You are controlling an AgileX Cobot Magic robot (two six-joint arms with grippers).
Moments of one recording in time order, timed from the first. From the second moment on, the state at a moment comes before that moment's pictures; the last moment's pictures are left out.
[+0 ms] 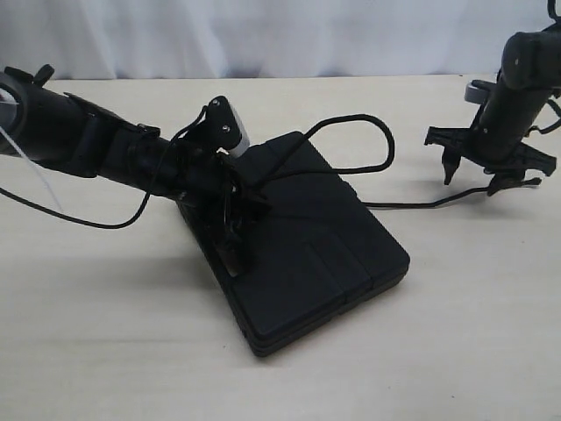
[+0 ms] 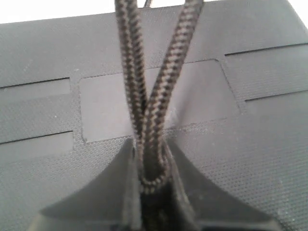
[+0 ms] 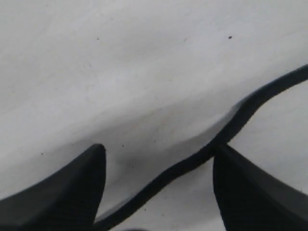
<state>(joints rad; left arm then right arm) -0.25 1.98 -1.04 -1.47 0.61 2.11 -0.04 2.21 -1.58 -0.09 0.89 0.47</state>
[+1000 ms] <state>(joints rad) -0.25 1.98 -1.04 -1.47 0.61 2.11 -0.04 2.22 -1.55 -0.02 0.84 0.47</state>
